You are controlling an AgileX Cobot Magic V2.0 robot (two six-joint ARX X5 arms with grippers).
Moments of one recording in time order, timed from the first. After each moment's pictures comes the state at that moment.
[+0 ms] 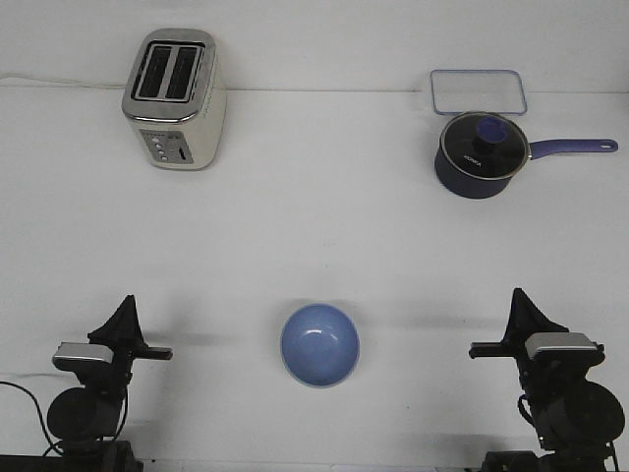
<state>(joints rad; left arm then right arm) 0.01 0.00 0.03 0.15 0.04 0.00 0.02 0.26 0.49 -0.28 -0.05 0.11</state>
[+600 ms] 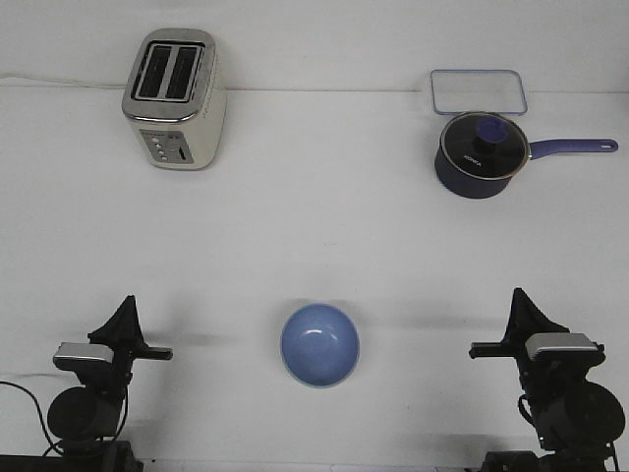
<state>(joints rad) 0.01 0.01 0.03 0.15 0.04 0.00 0.02 0.26 0.49 -0.28 -0.05 0.11</state>
